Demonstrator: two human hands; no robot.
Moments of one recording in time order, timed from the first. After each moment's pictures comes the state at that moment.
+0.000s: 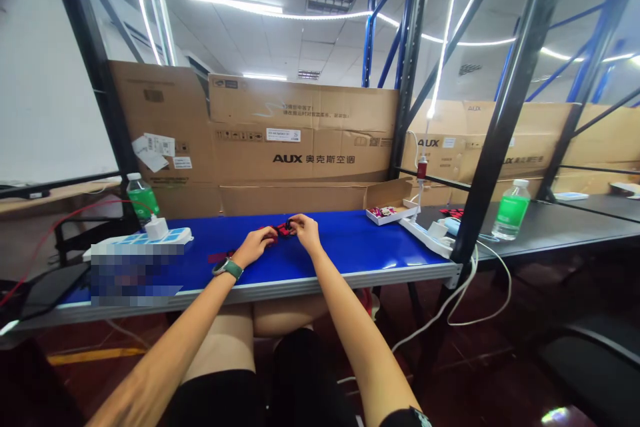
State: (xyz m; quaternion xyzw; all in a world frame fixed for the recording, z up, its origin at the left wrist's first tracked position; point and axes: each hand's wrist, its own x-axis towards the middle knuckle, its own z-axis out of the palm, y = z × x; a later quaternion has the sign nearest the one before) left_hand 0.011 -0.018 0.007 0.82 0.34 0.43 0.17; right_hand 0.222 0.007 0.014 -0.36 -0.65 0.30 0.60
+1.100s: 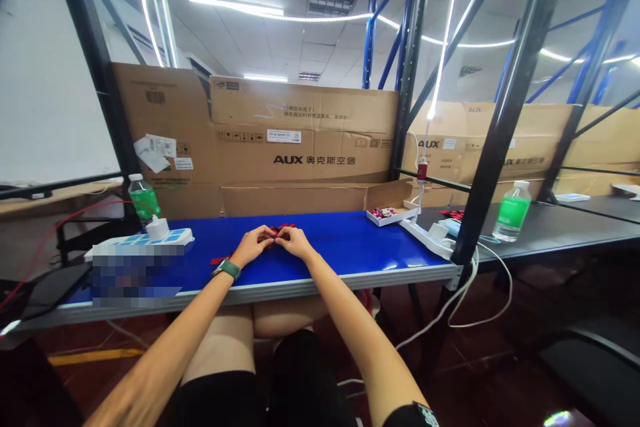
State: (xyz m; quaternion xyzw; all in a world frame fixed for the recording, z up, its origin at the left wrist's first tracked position) left_hand 0.007 -0.013 0.004 0.78 0.35 0.47 0.21; right_hand 0.204 -0.003 0.004 -0.37 -0.80 0.18 0.44
